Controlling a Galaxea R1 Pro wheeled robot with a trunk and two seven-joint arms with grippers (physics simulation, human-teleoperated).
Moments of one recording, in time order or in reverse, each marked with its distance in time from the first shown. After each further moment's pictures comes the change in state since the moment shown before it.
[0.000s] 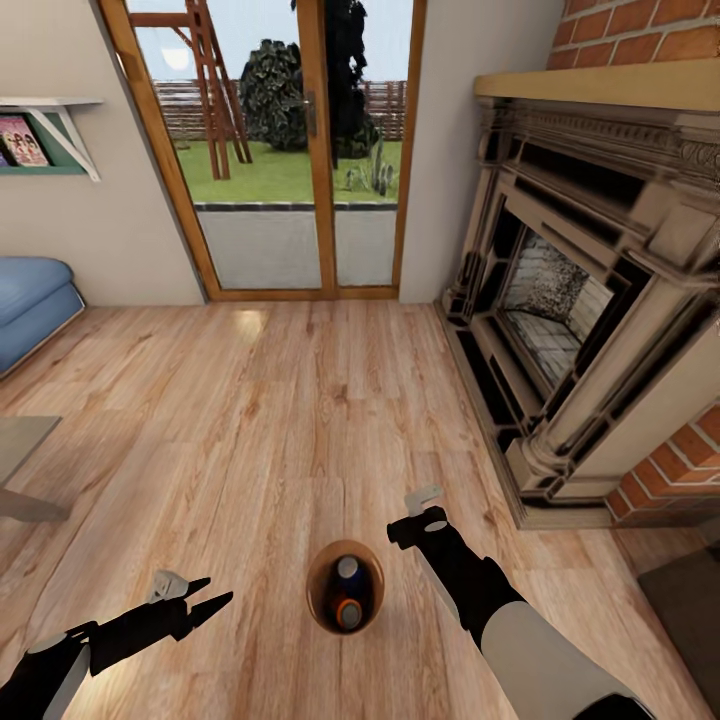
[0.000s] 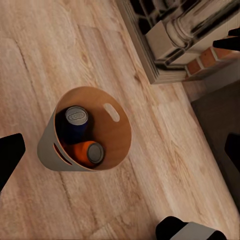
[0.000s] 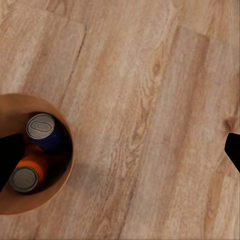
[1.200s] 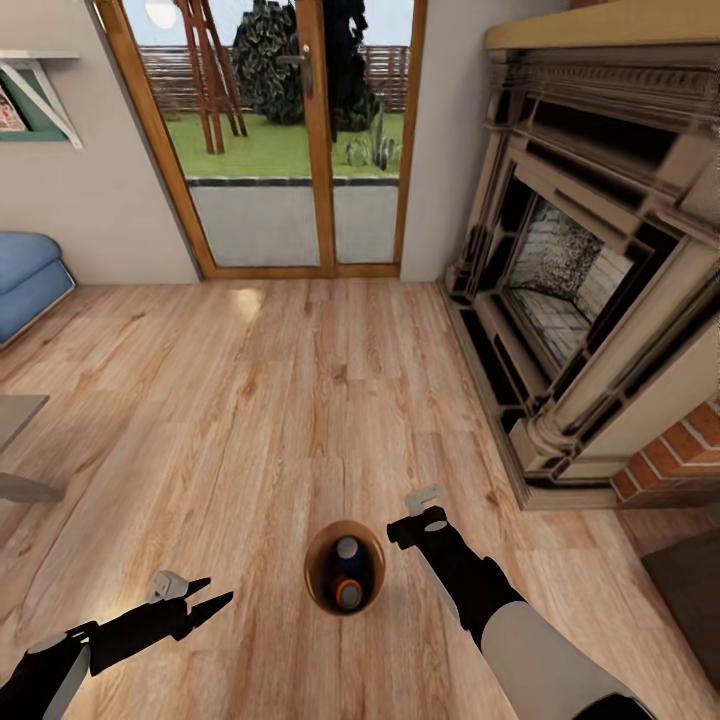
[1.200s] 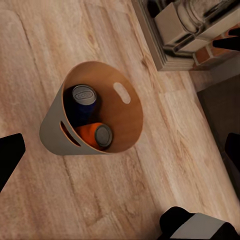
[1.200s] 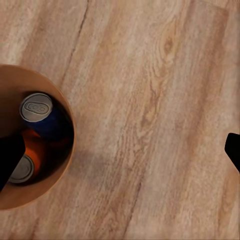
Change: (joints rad) left arm 0.000 0.000 0.000 0.000 0.000 0.000 0.000; right arm 0.000 0.000 0.000 0.000 0.000 0.000 0.000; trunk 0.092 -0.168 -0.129
